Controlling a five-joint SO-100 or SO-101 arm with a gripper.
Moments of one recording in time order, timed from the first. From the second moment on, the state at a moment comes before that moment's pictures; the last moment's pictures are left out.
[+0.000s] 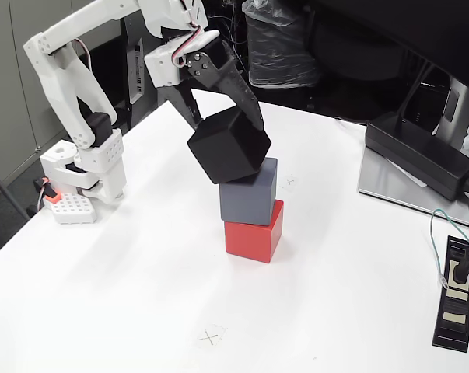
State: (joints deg) arm -4.8 123.9 99.4 90.8 -3.2
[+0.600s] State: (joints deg) arm -4.8 124.0 99.8 90.8 -3.2
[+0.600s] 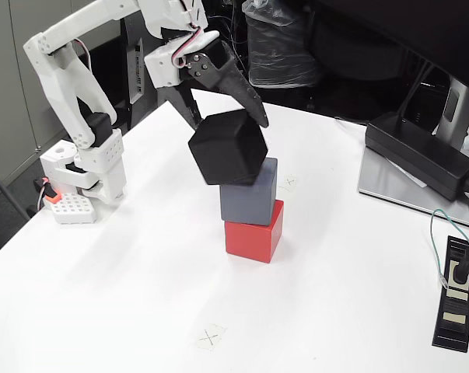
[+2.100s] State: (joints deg) arm -4.2 155.9 93.8 90.8 -9.2
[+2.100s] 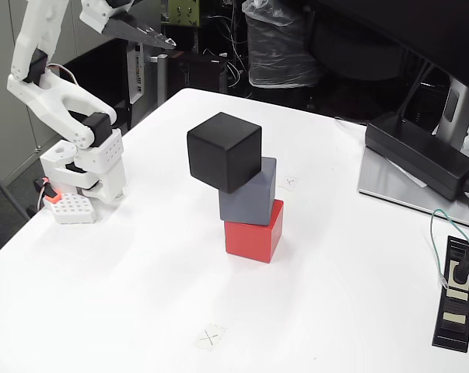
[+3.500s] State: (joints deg) arm -4.0 191.2 147.9 59.0 -9.8
